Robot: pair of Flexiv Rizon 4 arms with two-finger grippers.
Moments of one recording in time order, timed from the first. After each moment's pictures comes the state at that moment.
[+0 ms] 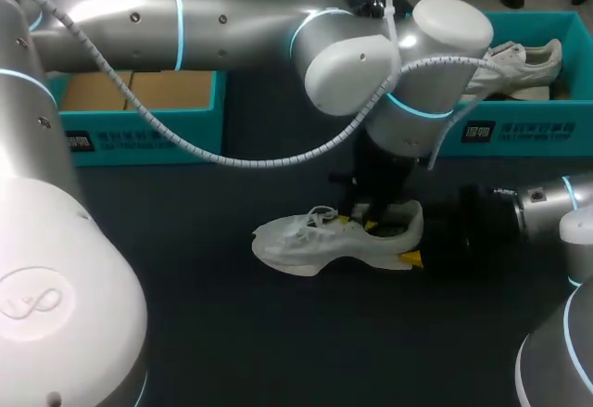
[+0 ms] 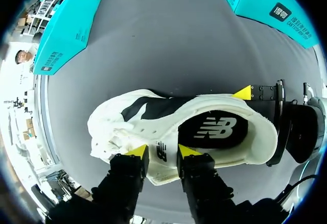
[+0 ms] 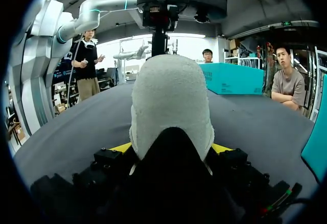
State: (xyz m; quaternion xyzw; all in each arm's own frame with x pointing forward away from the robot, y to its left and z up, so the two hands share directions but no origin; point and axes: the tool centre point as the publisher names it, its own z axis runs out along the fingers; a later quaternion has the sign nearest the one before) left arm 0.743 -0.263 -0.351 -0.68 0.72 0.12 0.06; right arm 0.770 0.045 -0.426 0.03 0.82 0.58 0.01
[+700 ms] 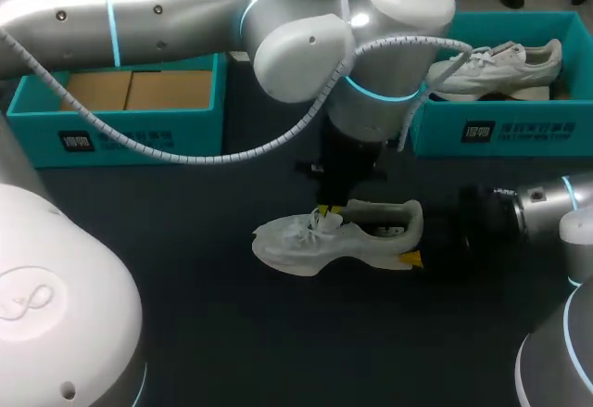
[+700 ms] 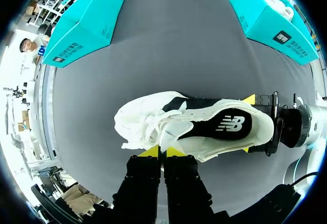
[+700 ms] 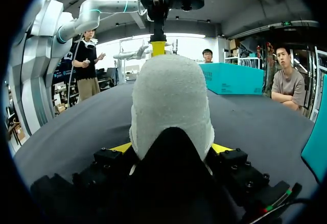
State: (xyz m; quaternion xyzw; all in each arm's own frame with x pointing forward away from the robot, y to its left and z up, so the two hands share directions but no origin) left arm 0.737 -0.216 -0.307 -0.71 0.69 0.08 0.07; right arm 0.770 0.045 -0.426 0.03 0.82 0.58 0.01
